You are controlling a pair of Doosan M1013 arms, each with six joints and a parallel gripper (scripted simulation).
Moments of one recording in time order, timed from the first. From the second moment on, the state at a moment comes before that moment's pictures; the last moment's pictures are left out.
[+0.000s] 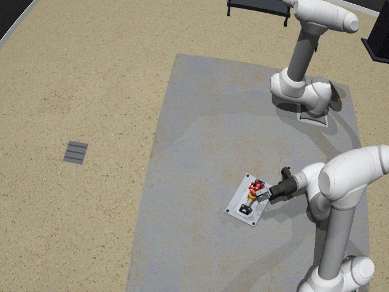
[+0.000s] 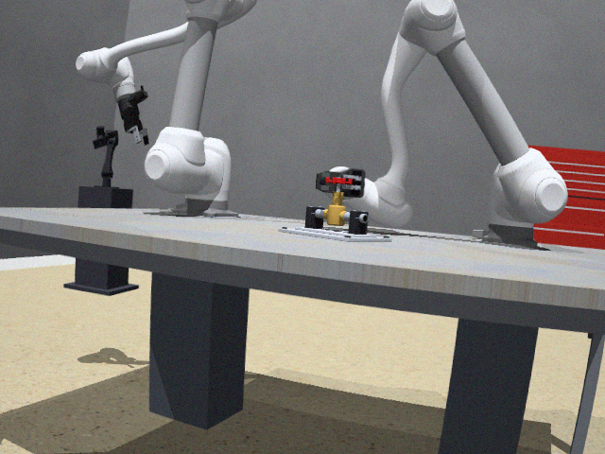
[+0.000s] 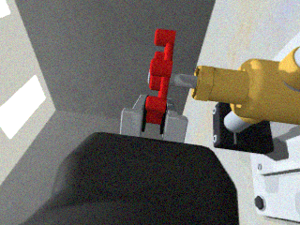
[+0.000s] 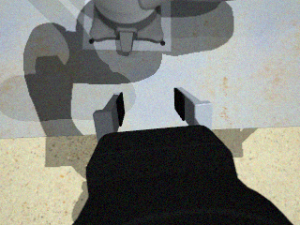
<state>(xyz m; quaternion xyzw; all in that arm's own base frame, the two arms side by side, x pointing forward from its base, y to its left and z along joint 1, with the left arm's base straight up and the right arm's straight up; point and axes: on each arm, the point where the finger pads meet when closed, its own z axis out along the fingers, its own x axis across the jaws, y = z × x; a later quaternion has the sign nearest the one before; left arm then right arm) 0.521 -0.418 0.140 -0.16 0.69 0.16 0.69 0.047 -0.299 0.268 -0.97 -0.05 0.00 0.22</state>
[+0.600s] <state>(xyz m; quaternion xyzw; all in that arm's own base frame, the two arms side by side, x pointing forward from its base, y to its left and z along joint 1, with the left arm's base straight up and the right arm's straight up) 0.521 -0.418 0.140 -0.15 0.69 0.15 0.69 0.047 -0.299 0.268 -0.97 -0.05 0.00 0.22</state>
